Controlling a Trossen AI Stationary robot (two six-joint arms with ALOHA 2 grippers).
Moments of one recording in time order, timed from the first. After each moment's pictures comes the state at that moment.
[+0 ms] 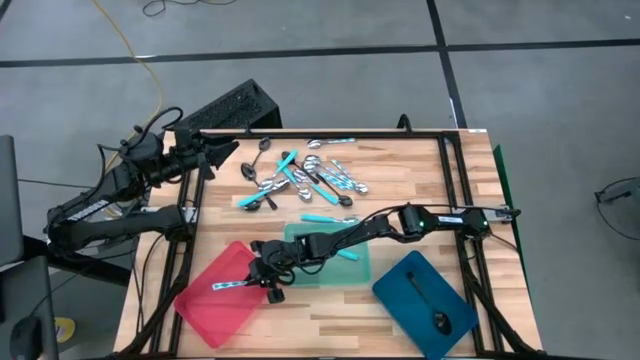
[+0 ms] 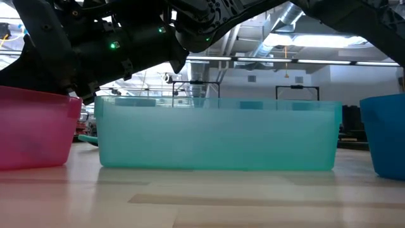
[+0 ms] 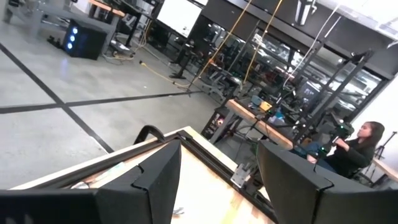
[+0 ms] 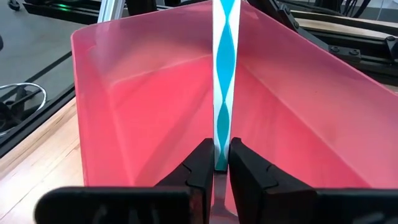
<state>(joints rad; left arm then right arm) 0.45 0.57 0.83 -0.26 -0.03 -0.54 0.20 2.59 2.09 0.08 -0.21 -0.05</state>
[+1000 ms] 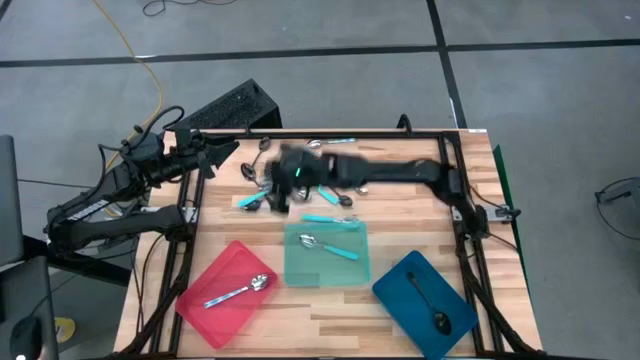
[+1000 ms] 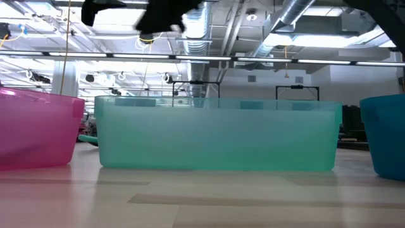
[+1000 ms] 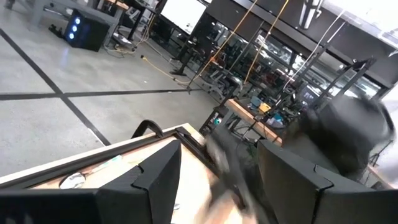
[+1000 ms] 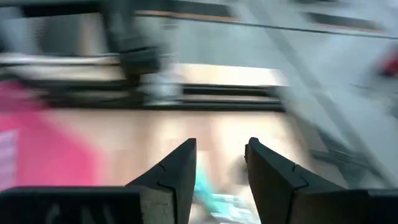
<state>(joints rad) 0.45 0.58 0.83 -0.27 -0.04 -0.59 -0.09 2.12 2.09 -0.41 0.16 -0.11</state>
